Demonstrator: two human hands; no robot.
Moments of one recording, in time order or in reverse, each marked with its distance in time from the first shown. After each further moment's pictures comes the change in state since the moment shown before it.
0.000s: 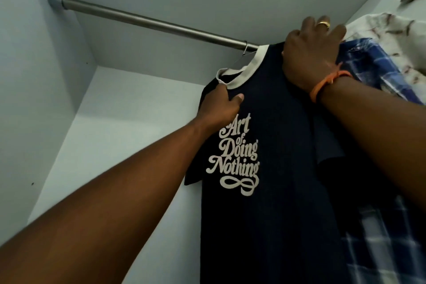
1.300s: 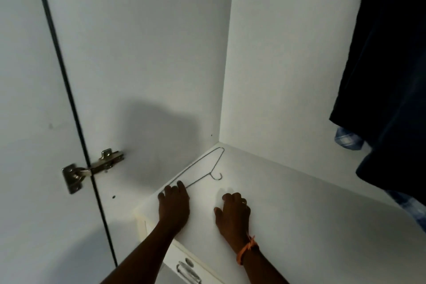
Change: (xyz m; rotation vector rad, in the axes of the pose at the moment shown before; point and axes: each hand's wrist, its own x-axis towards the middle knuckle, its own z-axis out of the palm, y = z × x) left_hand -0.724 -0.057 -0.177 1.409 -0.690 -1.216; right_hand -0.725 -0.131 -0.281 1.293 -1.651 -0.396
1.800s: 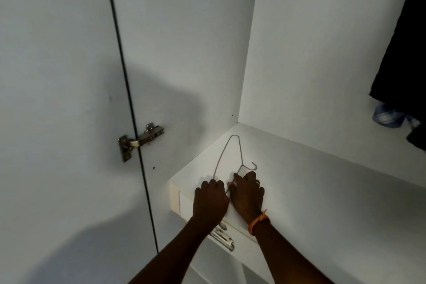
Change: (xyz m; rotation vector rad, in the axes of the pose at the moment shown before) left_hand -0.066 -0.006 0.010 -0.137 0.192 0.298; right_hand -0.021 -0.039 0.020 -0.091 -0.014 0.063
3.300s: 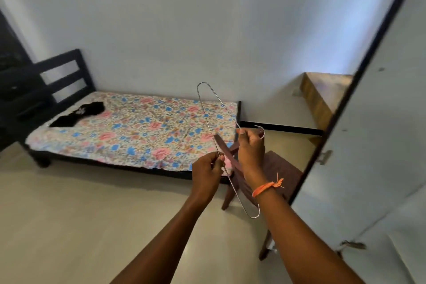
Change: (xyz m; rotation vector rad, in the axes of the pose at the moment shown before) left_hand -0.649 -0.153 -0.313 -0.456 0.789 -1.177; right_hand -0.604 -0.373 0.002 1.120 -0.689 -0.669
